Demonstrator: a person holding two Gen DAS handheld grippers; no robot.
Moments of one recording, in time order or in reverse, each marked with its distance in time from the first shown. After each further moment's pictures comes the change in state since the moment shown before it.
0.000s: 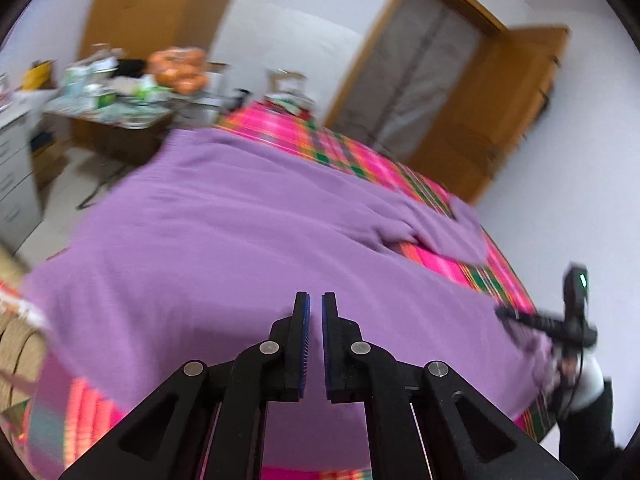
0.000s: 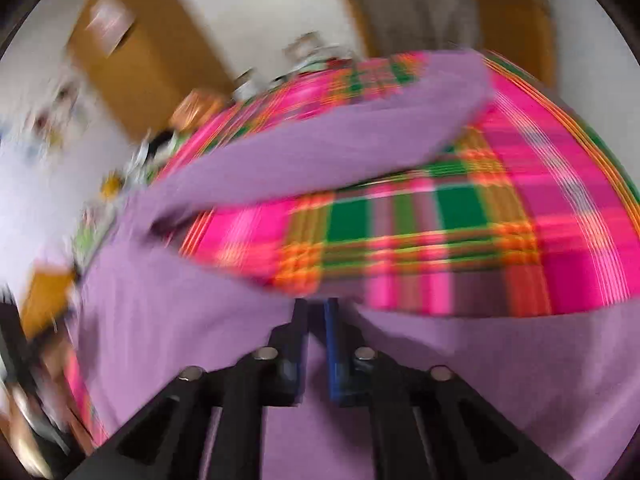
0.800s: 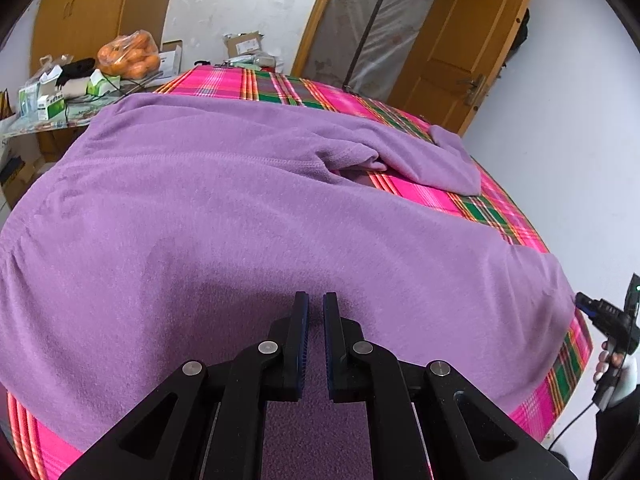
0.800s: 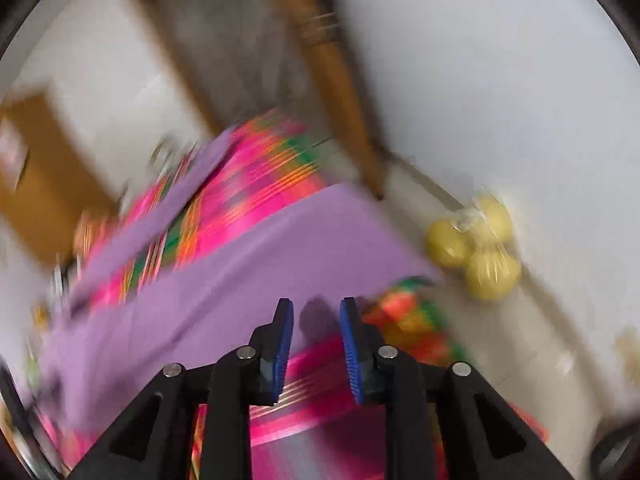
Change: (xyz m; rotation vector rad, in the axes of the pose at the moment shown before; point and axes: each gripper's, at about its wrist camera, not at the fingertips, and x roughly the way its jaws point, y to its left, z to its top) left arm 0.046 -0.032 -0.021 0.117 0.146 -0.001; right arm -0.163 -0.156 -0.108 0.425 -0.276 -0.302
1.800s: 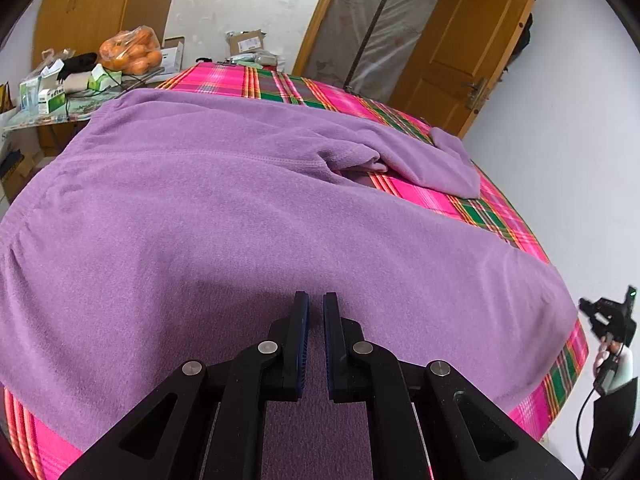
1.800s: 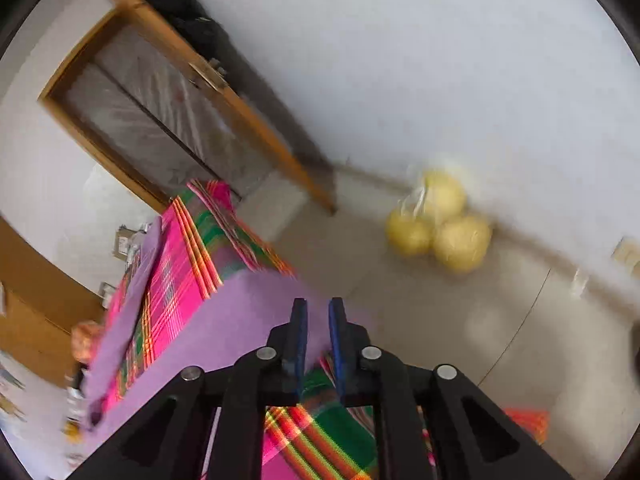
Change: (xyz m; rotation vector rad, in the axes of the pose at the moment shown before) left arm 0.000 -0.003 0.000 0.004 0.003 0.000; right arm -0.015 -0.044 0.031 0.163 -0.129 -0.036
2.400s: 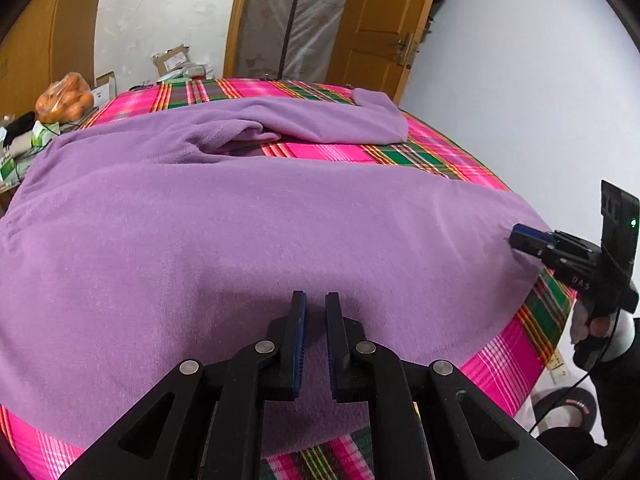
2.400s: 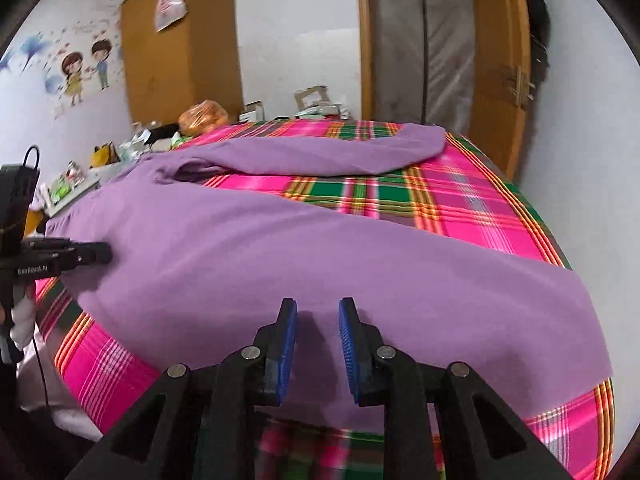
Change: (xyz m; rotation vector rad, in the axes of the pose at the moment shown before) left arm 0.002 -0.065 -0.029 0.236 0.030 -0.102; right arm 0.003 0.212 -0.179 -0.898 0.129 0.319
